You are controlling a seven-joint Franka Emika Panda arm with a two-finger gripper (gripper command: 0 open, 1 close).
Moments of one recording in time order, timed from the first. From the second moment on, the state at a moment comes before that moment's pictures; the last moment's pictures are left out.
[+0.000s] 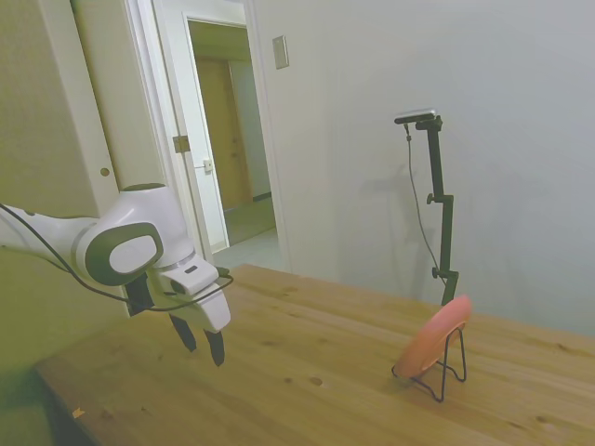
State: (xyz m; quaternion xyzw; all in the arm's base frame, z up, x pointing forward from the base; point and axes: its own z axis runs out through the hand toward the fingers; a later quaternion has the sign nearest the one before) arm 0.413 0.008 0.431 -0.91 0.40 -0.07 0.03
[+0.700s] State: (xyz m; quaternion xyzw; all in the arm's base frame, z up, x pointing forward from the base) arm 0.469 -0.202 0.537 -0.83 0.53 -0.19 -0.01
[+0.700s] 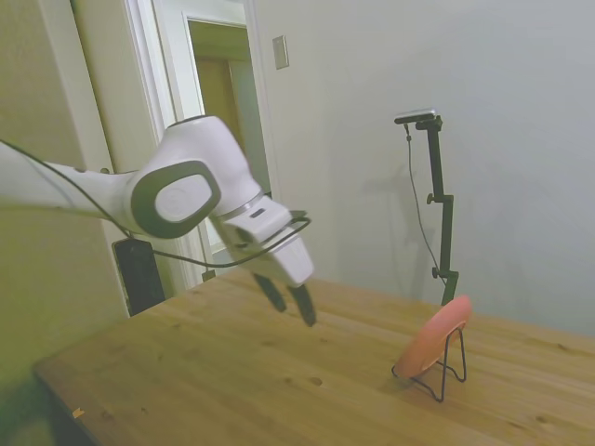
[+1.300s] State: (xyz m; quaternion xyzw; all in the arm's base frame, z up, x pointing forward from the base) arm 0.549 -0.305 0.543 -0.80 0.56 -0.21 -0.07
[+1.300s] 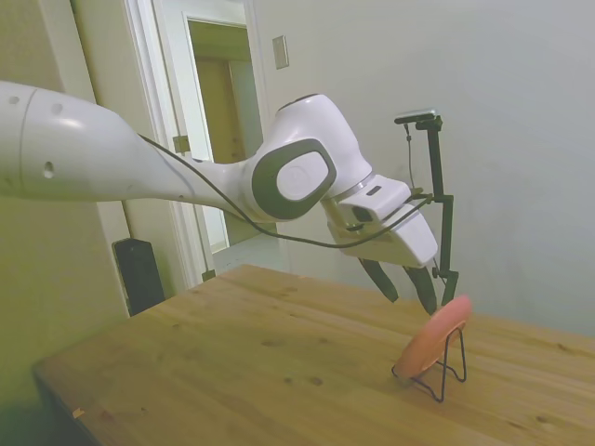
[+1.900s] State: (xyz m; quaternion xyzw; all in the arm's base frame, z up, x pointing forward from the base) arm 0.576 -0.357 0.512 -0.78 0.57 -0.21 -0.13
